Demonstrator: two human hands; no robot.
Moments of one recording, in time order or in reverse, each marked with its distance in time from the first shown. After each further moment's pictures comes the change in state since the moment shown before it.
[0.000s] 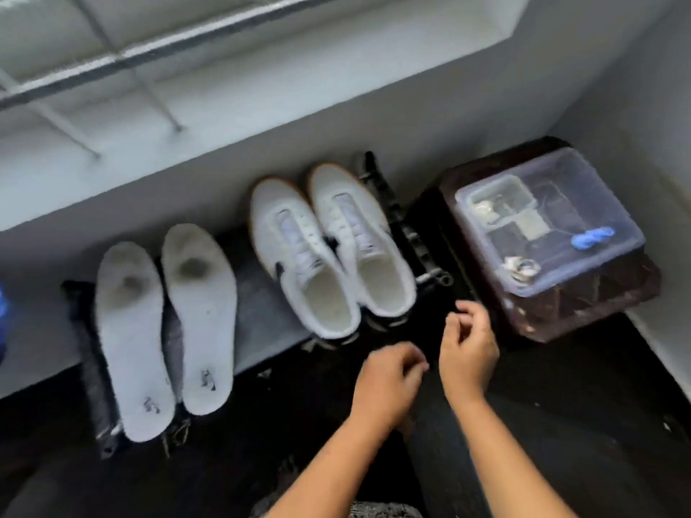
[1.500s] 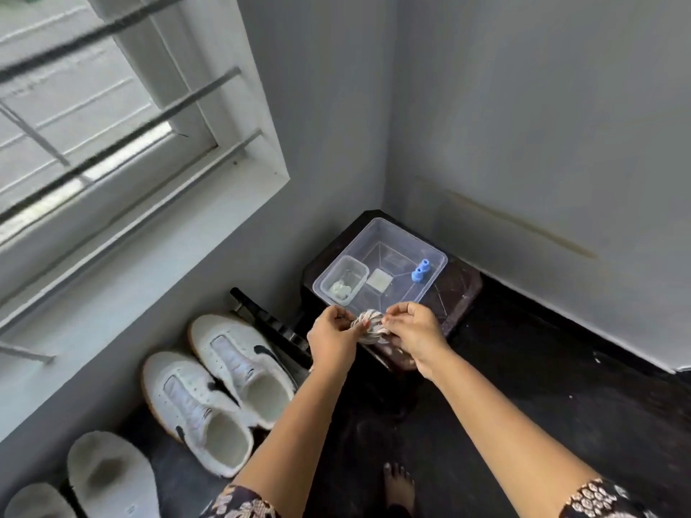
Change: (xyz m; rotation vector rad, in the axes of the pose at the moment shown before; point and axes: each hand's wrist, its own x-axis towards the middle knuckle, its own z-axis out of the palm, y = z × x) left_hand 0.102 0.202 0.019 -0.161 0.084 -0.088; right_hand 0.130 -0.020 -0.144 0.725 -0.237 0.600
